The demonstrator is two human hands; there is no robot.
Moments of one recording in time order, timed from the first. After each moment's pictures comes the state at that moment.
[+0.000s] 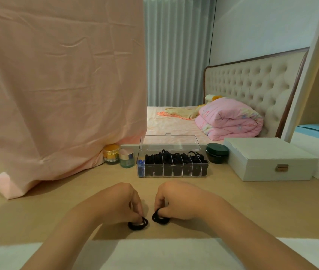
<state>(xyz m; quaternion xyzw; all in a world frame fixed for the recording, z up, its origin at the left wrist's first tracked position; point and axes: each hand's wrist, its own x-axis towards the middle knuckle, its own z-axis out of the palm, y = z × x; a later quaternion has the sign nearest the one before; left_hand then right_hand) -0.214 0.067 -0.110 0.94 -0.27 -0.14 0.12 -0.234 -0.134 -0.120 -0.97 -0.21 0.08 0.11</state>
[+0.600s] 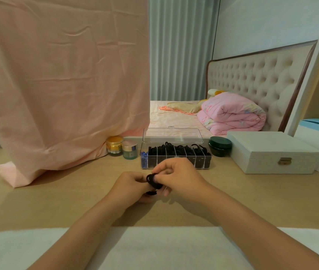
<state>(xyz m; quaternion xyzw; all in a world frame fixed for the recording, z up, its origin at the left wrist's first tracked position) -0.218 0.044 -0.136 0.80 -0.05 -0.11 0.59 -0.240 -0.118 -0.125 -0.81 -0.04 -0.03 0.58</state>
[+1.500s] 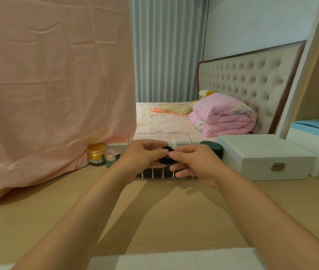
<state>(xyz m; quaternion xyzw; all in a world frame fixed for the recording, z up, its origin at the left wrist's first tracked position) -0.155 -0.024 -0.076 0.73 -0.18 -0.10 0.66 -0.197 -0.203 -0.088 -0.72 0.02 -0.03 0.69</state>
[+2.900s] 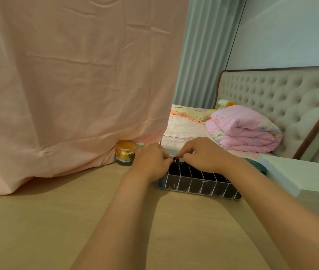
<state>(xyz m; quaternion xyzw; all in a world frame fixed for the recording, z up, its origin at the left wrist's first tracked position) -0.058 0.031 -0.125 0.93 -0.19 0.13 0.30 -0.091 -0.138 -0.065 -0.98 -0.13 -0.05 0.15</state>
